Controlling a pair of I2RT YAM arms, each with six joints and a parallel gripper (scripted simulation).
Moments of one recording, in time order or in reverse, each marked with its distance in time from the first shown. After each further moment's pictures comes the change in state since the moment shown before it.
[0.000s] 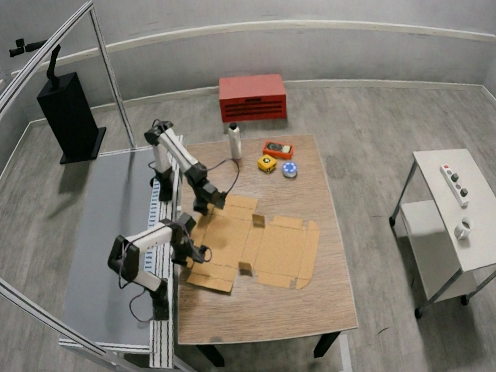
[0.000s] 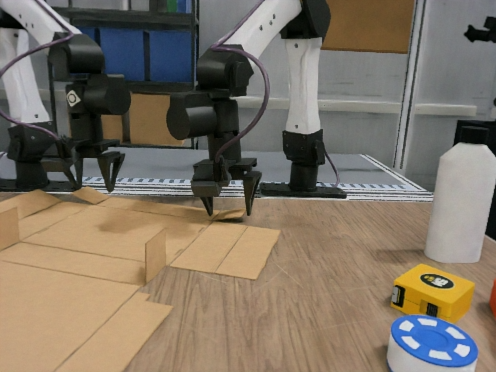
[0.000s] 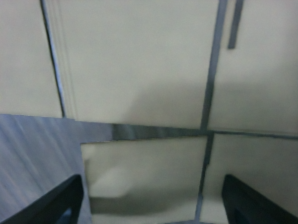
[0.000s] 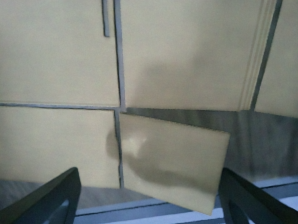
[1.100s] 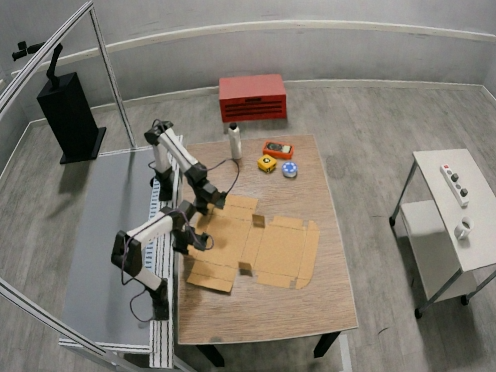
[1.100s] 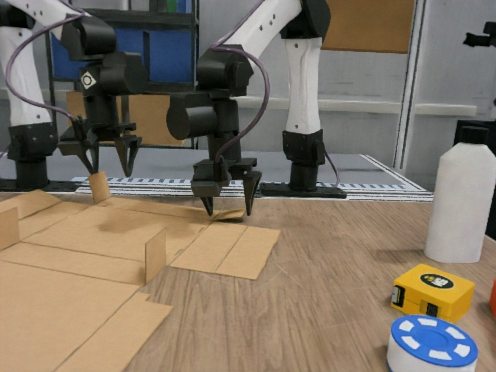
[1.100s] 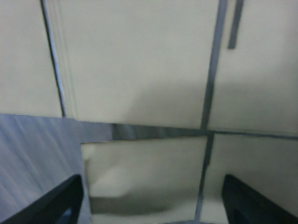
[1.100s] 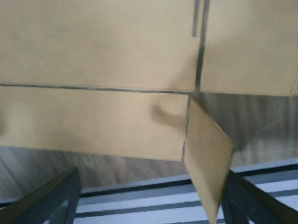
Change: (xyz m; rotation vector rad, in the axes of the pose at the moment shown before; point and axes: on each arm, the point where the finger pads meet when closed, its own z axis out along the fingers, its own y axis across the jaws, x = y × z) left arm 0.000 0.000 0.000 -0.001 0.000 0.000; right arm -0.002 0.043 -0.031 -0.047 -0.006 -0.001
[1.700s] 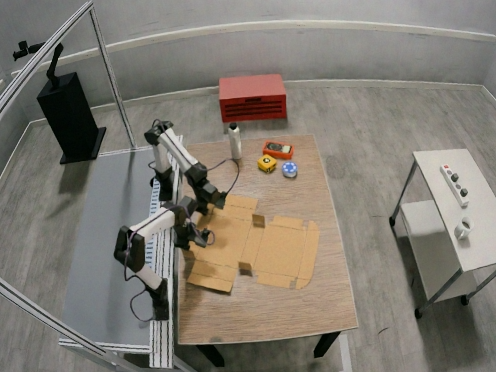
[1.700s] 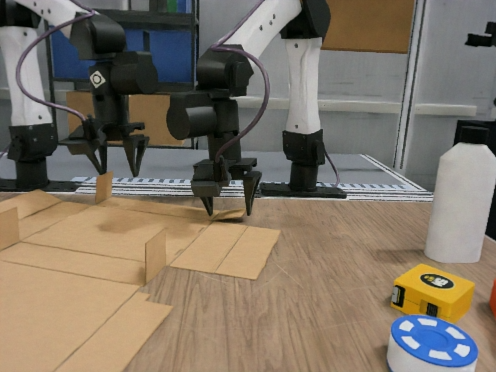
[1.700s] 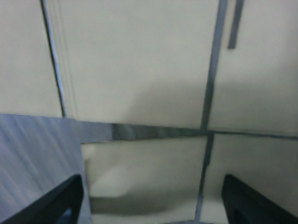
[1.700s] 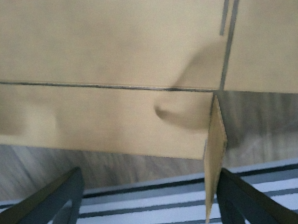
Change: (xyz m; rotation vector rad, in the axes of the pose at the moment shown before) left arm 0.000 0.000 0.000 0.000 0.000 0.000; right arm 0.001 0.017 0.000 0.012 0.003 0.001
